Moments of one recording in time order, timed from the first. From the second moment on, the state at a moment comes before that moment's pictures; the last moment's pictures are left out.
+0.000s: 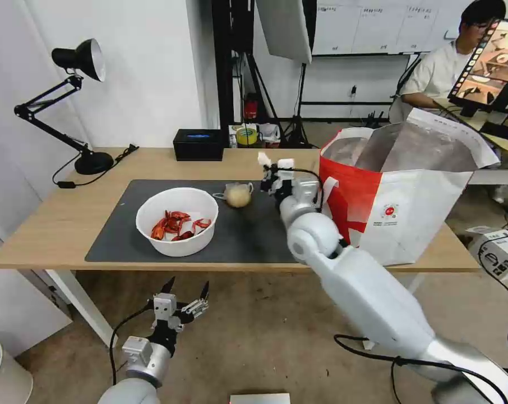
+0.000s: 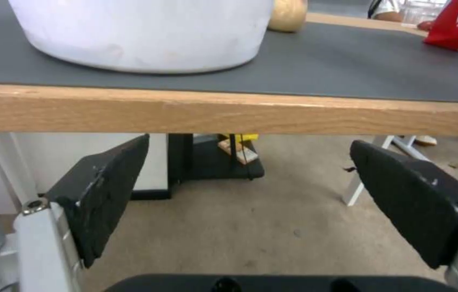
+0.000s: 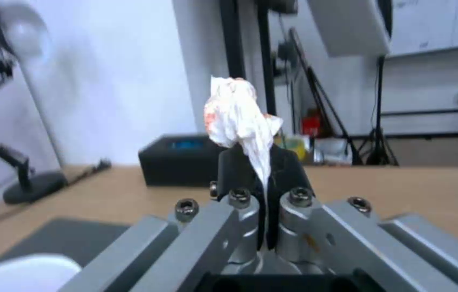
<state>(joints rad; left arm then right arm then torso) 1.61 -1.20 -0.39 -2.00 -0.35 -0.05 -0.07 -0.56 1.16 -0.11 1.84 0.75 -0.26 0.49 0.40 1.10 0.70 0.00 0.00</state>
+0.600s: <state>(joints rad) 1.60 -1.18 -0.39 -2.01 -0.35 -0.04 -0.07 -0.64 0.99 0.14 2.00 0.72 -0.17 0.52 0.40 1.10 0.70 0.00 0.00</state>
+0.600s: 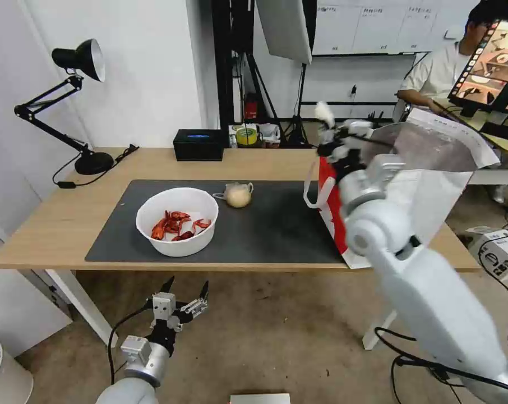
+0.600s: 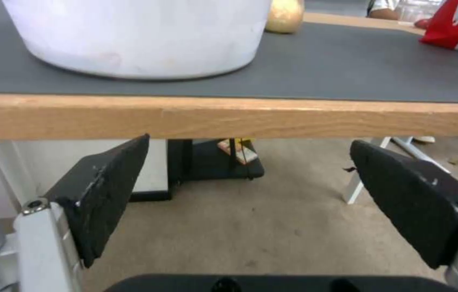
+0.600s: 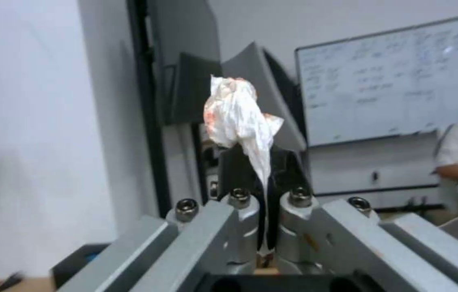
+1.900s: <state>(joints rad) 1.64 -1.20 -0.41 -2.06 -0.35 -0.04 -0.07 -0.79 0.92 0.26 2.02 0.74 -0.22 0.60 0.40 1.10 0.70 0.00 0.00</state>
